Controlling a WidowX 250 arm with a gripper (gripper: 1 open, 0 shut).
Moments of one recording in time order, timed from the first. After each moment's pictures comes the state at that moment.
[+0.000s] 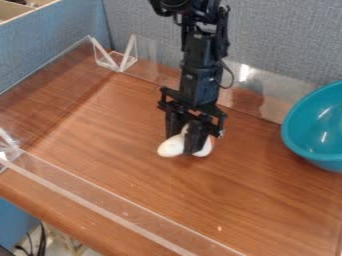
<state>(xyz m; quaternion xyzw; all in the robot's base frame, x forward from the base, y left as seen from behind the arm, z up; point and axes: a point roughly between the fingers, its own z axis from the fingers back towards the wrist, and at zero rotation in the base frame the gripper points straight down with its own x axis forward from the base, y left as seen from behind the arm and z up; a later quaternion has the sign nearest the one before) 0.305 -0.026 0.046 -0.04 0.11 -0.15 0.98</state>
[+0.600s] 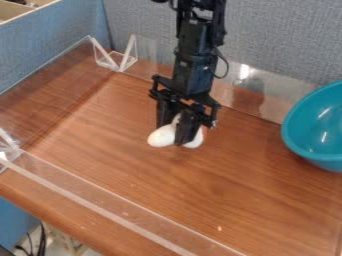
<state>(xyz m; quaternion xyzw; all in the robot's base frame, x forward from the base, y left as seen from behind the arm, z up) 0.299 -0.015 0.067 -0.01 0.12 -0.14 0.98</state>
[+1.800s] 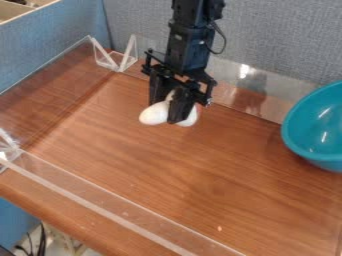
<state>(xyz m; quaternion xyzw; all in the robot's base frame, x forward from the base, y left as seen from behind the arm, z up) 0.298 -0.006 0.094 0.02 0.11 -0.14 0.98</state>
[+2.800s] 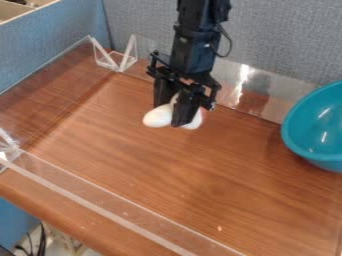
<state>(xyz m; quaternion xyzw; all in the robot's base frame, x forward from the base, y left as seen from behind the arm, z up) 0.296 -0.014 0.094 0.02 0.10 -0.16 0.98</state>
